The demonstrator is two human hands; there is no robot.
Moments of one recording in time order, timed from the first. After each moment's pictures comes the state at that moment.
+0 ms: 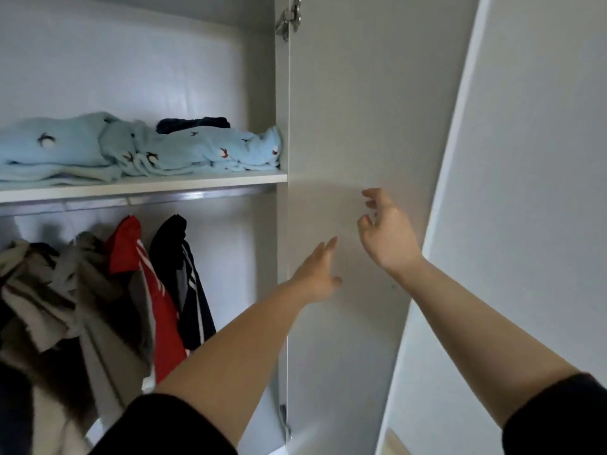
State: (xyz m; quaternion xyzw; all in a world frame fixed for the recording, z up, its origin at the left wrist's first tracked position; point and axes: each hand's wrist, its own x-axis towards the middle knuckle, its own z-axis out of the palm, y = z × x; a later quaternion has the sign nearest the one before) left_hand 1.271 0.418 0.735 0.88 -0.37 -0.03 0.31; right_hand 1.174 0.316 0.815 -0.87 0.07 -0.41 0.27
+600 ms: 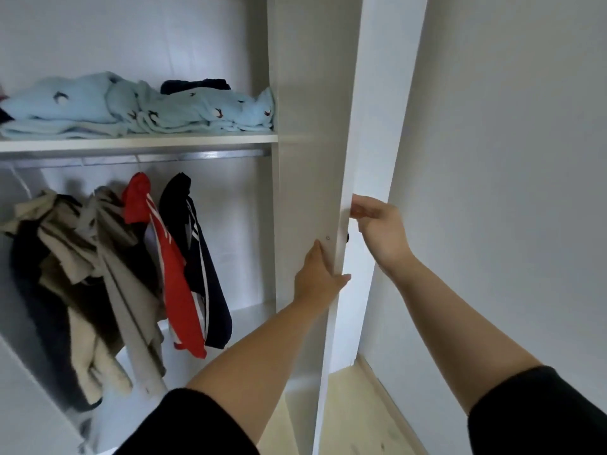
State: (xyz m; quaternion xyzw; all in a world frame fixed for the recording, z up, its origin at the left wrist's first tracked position) left_hand 1.142 0.384 0.662 0.86 -0.19 0.01 0.47; right_hand 1.071 0.299 0.781 -0.77 -0.01 -0.29 0.56
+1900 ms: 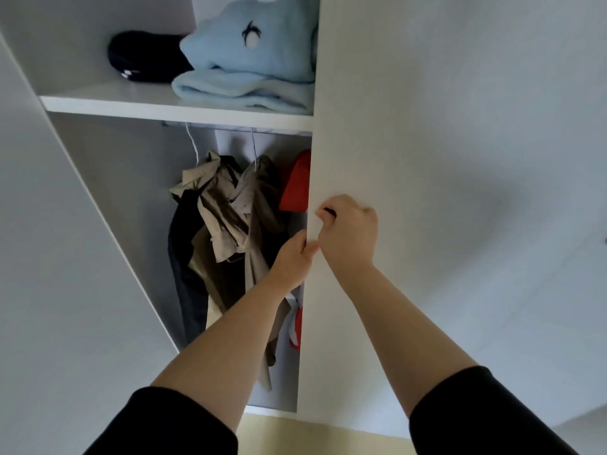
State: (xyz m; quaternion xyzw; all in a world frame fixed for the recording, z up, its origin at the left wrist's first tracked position) left_hand 1.474 0.723 0.622 0.84 -0.01 0.11 0.53; right_hand 1.457 0.621 0.702 -0.89 -0.12 -0.30 0.32
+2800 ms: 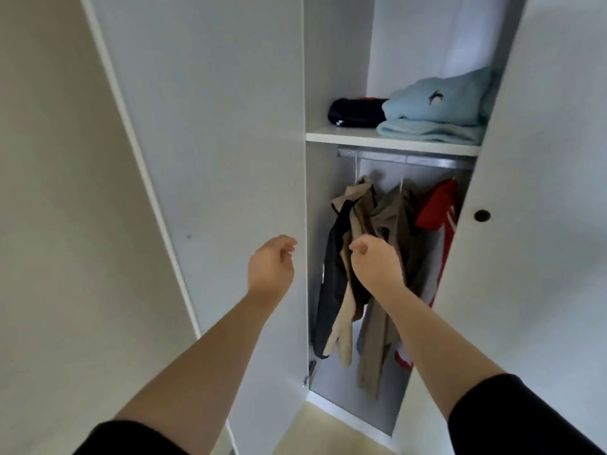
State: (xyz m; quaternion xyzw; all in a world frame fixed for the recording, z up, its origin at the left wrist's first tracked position) left_hand 1.171 0.915 0.681 0.85 0.20 0.35 0.36; right_hand 1.272 0.755 0.695 -0.88 -0.25 -0.08 0.40
